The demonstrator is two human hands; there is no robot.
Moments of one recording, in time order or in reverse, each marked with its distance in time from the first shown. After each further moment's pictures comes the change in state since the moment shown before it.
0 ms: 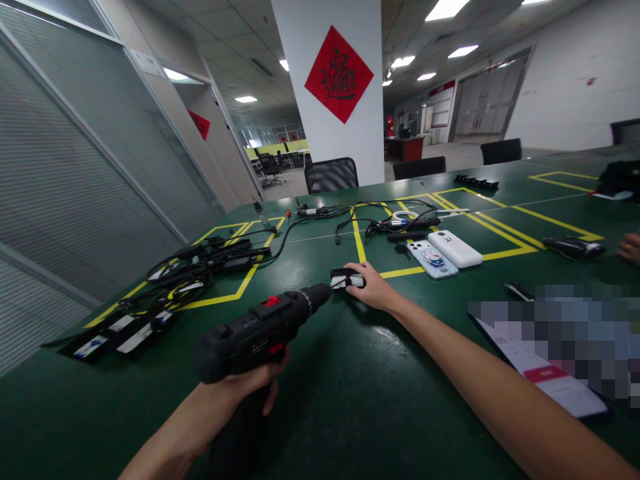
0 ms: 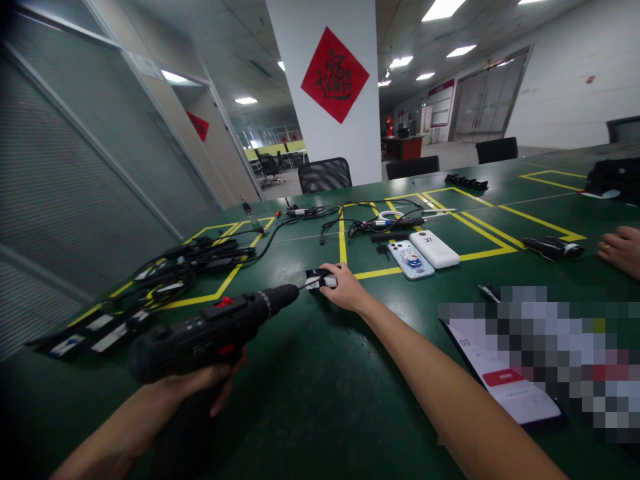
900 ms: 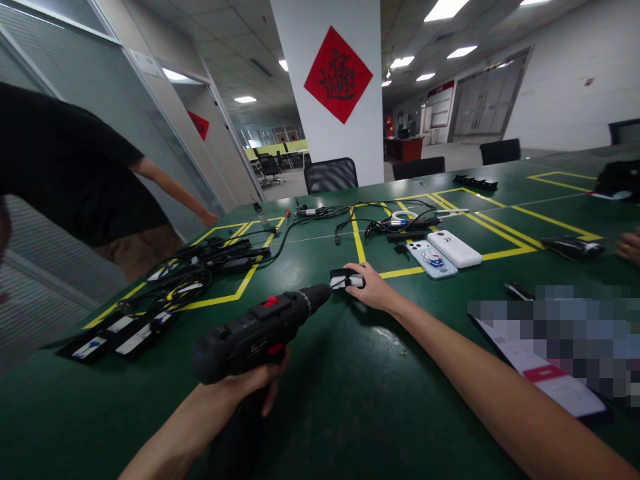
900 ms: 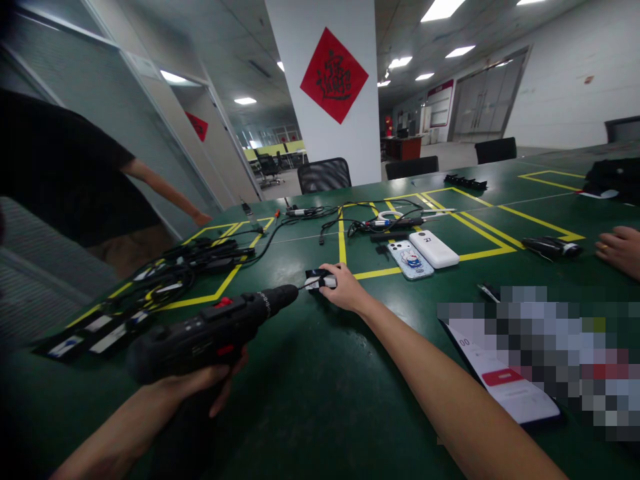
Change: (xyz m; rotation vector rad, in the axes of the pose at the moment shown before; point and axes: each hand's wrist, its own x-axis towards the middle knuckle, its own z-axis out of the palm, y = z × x) left_hand 0.002 -0.003 -0.003 0.008 -0.032 -0.007; right_hand 0.000 -0.002 0.000 0.006 0.000 0.005
